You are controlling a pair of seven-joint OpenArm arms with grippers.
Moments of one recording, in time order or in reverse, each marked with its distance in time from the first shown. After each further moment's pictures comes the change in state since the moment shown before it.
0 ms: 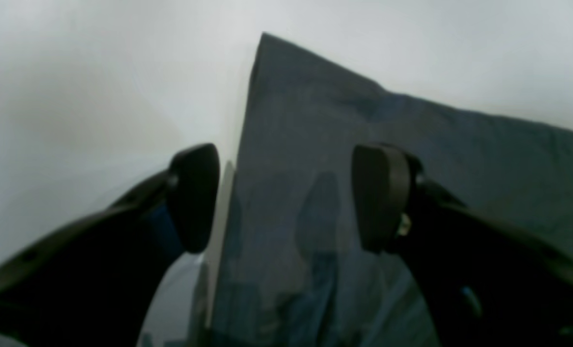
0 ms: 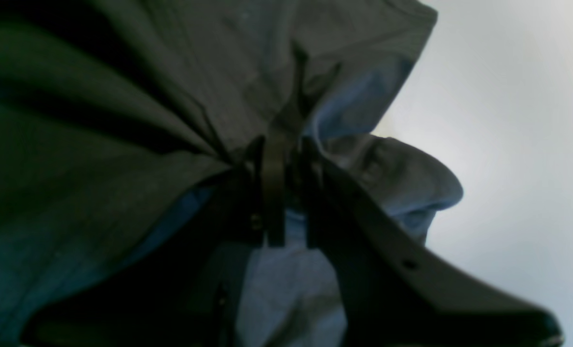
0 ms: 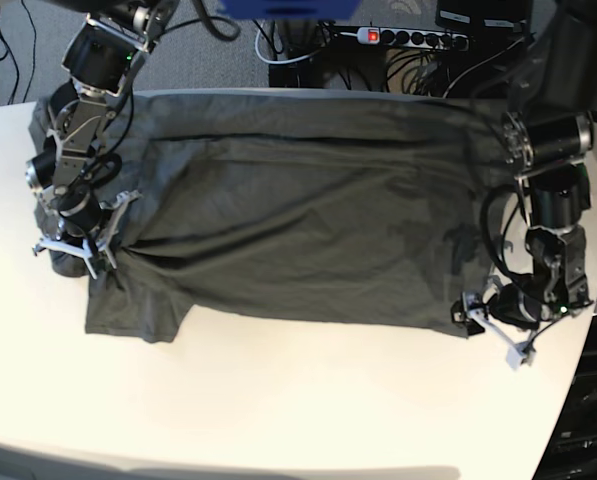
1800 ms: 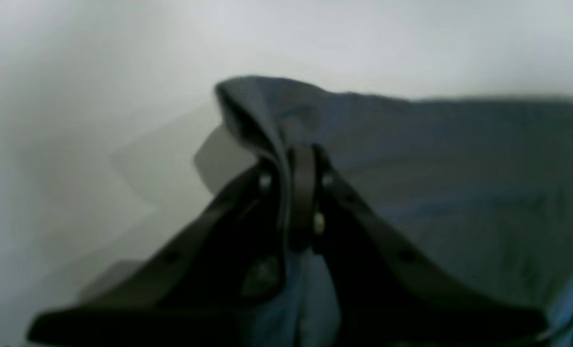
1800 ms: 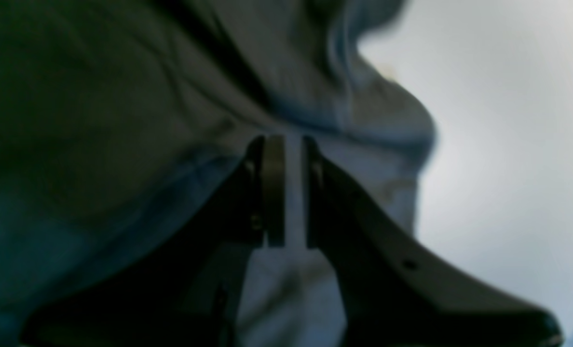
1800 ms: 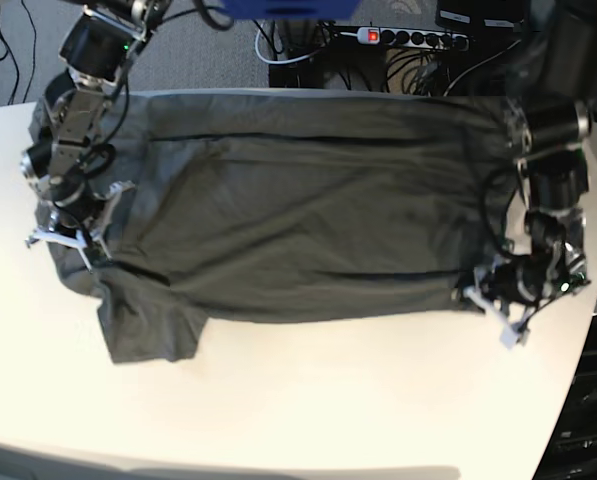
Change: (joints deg) left arm 5.0 -1.2 -0.3 2.4 -4.9 -5.4 3.4; right arm -2.9 0.8 0.1 3.7 -0.4 0.0 0.0
